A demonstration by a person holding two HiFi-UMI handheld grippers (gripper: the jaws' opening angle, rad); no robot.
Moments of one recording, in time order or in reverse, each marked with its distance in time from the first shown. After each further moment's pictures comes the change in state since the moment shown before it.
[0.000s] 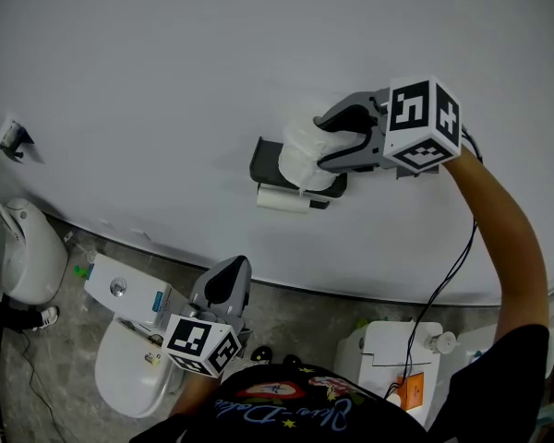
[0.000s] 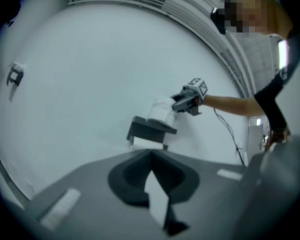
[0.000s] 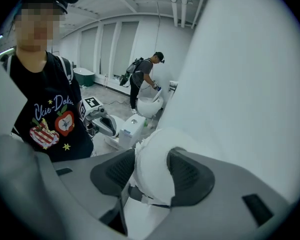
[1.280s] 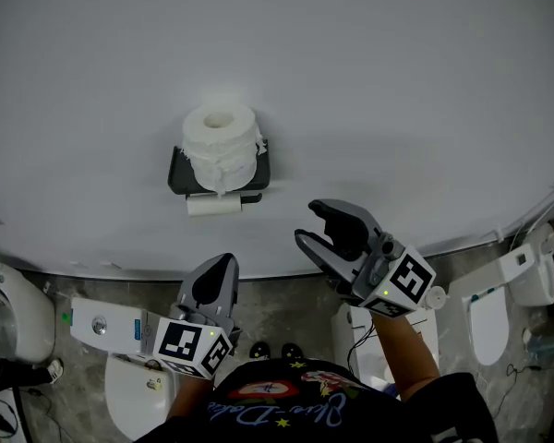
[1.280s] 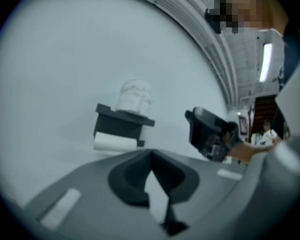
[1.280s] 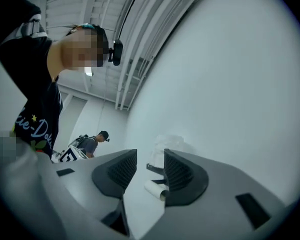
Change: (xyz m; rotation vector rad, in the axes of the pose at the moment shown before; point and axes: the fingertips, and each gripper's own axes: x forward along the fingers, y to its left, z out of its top) left arm 0.055 -0.062 -0.015 0.087 0.077 -0.209; right arm -0.061 0.122 -0.057 0.452 -1.011 -0.700
